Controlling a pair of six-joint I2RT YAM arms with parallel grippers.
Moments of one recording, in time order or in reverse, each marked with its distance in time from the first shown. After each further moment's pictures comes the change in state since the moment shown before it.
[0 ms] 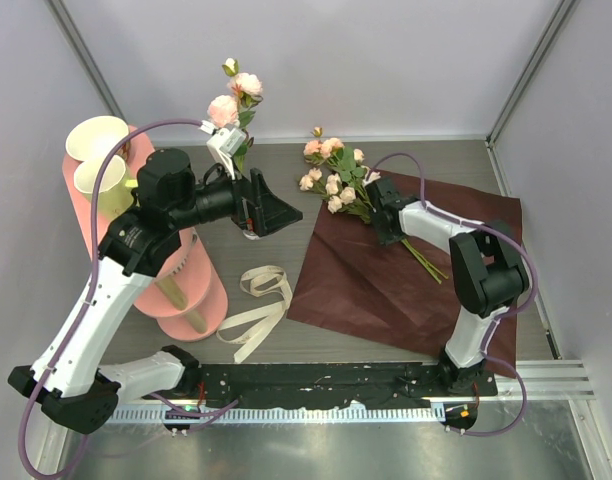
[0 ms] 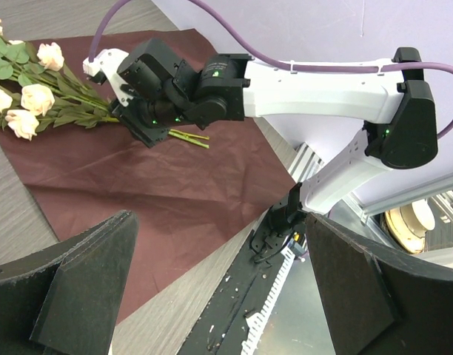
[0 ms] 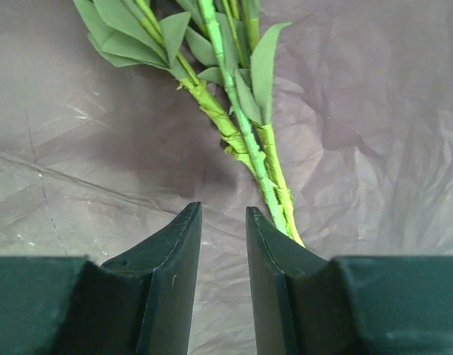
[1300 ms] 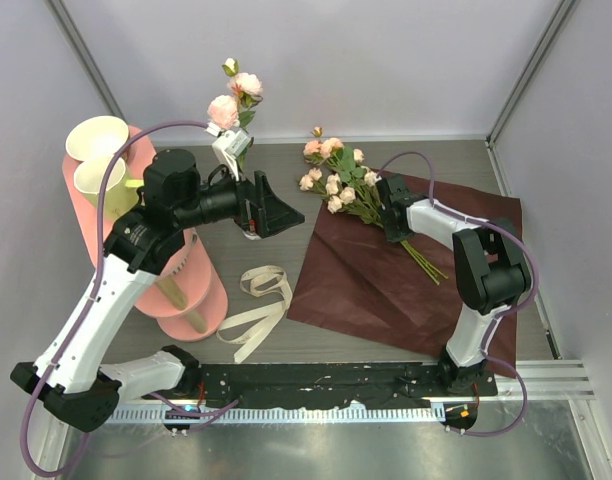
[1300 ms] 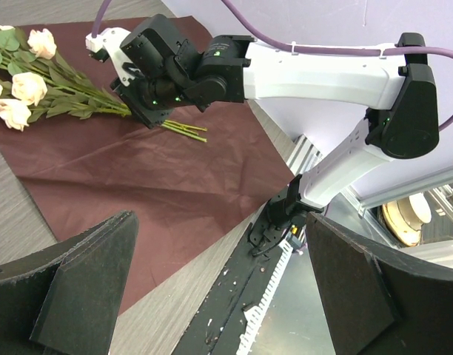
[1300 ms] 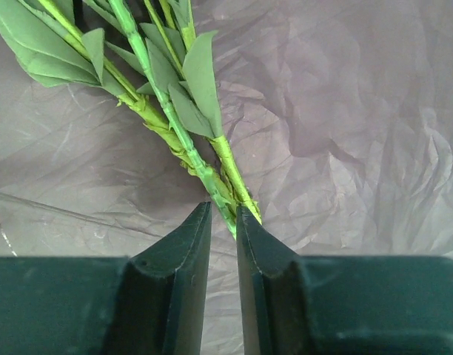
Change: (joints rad) left arm 0.000 0.011 -0.018 0.000 0.019 0.000; right arm -0.059 0.005 -0.006 0.023 -0.012 -0.008
